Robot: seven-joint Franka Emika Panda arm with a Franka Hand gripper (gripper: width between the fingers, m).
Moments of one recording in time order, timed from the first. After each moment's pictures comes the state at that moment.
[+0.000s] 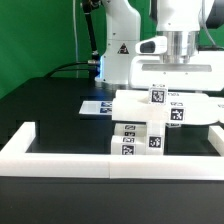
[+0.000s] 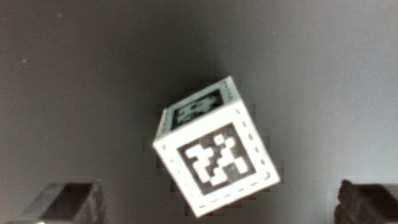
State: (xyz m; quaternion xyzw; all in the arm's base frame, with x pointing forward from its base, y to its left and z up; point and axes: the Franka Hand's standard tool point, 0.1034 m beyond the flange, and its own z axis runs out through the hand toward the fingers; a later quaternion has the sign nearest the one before) arm 0.424 0.092 0.033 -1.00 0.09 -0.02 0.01
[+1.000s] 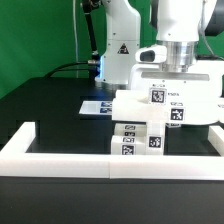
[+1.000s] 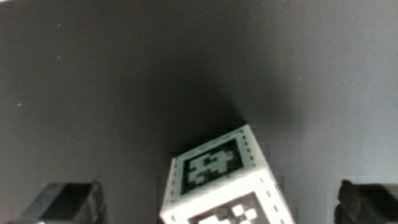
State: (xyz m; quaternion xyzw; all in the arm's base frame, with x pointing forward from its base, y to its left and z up) arm 0.411 0.090 0.014 -1.00 0.09 0.00 0.00
